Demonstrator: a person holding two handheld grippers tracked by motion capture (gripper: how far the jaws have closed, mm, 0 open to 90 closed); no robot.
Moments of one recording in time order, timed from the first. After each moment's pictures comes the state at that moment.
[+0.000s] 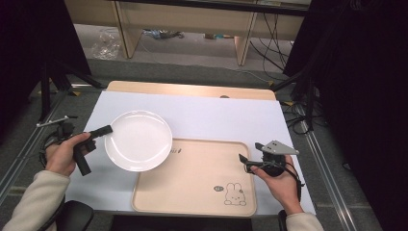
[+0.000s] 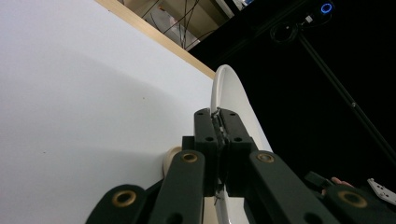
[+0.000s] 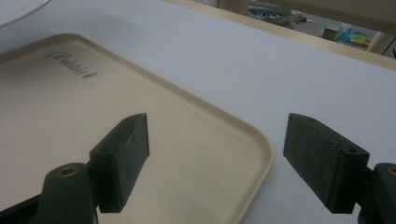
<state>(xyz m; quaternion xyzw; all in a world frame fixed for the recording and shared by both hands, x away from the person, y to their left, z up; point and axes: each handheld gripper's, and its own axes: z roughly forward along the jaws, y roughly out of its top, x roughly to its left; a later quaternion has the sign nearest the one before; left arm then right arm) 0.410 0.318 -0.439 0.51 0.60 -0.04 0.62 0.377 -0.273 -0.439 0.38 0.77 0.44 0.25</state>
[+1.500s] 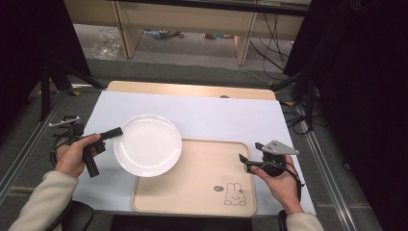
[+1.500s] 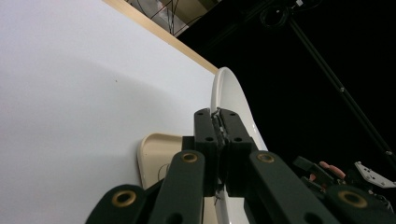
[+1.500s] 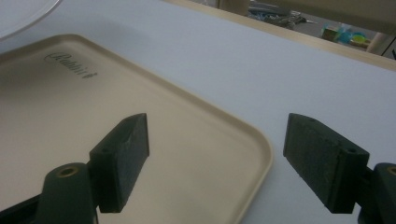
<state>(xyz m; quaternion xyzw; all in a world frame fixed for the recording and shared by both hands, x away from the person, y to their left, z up) 0.410 0.293 -0.440 0.53 0.58 -0.06 0.61 0.377 -0.273 -0.439 0.38 0.77 0.44 0.25</state>
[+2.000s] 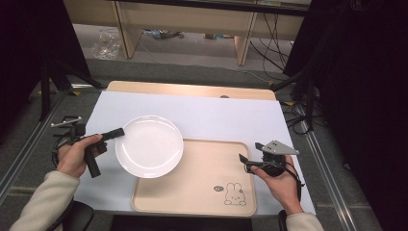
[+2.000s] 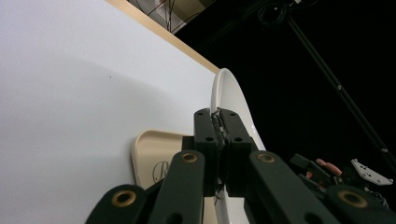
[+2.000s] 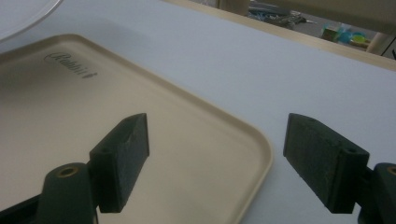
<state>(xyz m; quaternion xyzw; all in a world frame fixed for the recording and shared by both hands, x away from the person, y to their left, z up) 0.410 0.289 -0.440 0.53 0.58 -0.07 0.61 0.377 -0.273 -0.439 0.38 0.77 0.44 0.25</state>
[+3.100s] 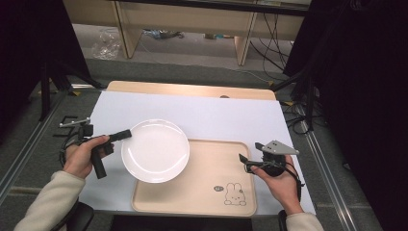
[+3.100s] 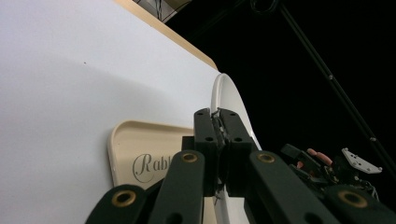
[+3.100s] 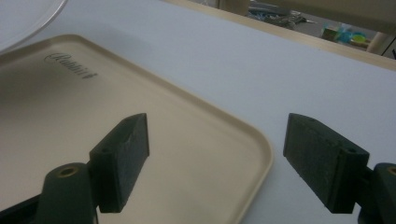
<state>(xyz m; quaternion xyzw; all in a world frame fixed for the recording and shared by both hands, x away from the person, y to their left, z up) 0.411 0.270 -0.440 0.54 0.57 -0.09 0.61 0.377 -0.273 -0.439 0.38 0.77 0.44 0.24</state>
